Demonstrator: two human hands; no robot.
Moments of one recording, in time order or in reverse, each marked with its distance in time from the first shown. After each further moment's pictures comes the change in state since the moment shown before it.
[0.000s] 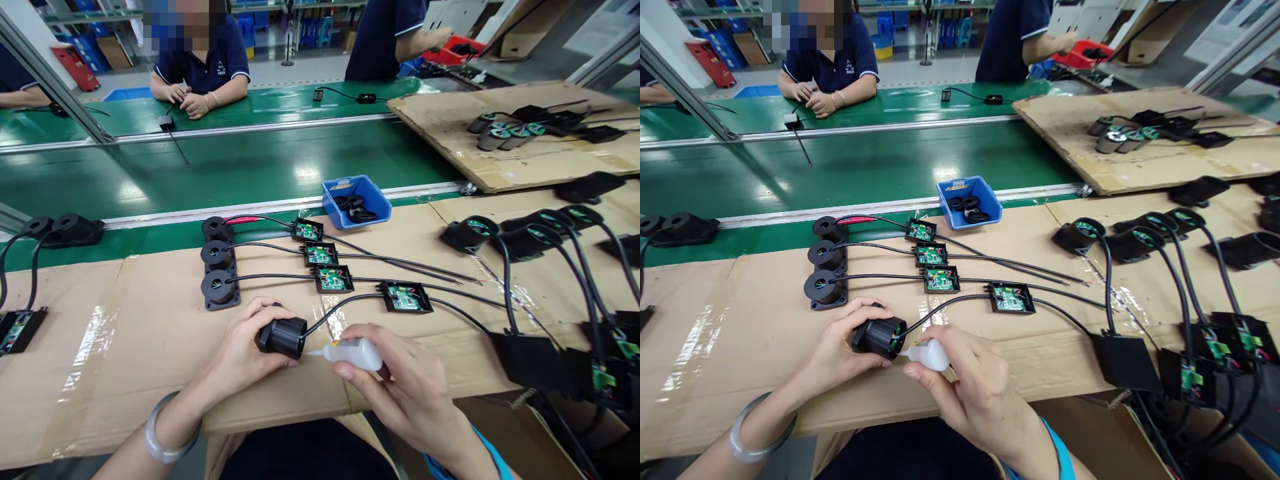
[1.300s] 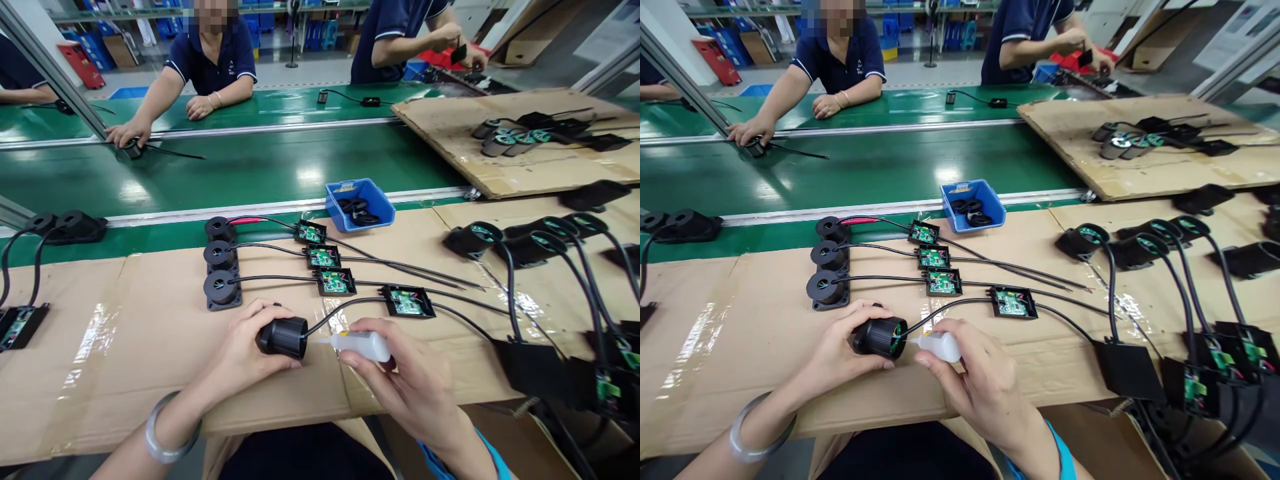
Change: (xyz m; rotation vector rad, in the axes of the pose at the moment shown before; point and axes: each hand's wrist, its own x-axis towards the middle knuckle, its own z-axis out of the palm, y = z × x) left_hand 0.001 0.003 -0.002 0.009 -0.002 -0.035; right_hand -0.005 0.011 0.005 -0.051 0.076 0.021
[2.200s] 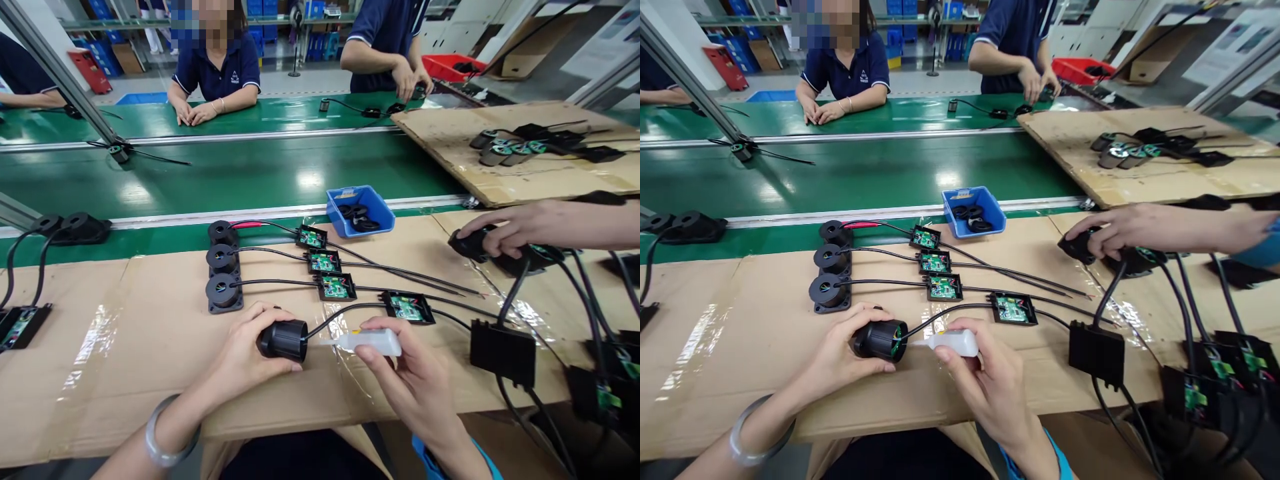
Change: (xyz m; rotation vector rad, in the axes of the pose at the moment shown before) left_hand -0.001 0.001 0.000 -0.013 0.010 -0.008; right_hand -0.010 0.010 0.004 0.139 0.047 0.219
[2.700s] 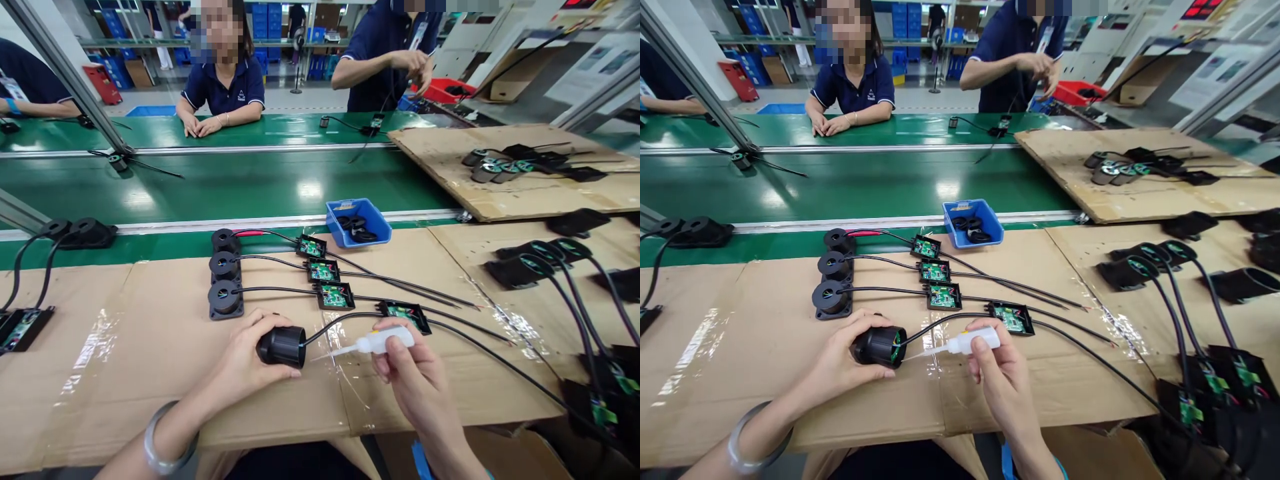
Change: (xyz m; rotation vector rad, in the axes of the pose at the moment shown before) left_hand 0.001 0.001 -0.001 0.002 -0.003 -0.030; right_hand -0.013 0.028 0.007 0.762 0.111 0.611
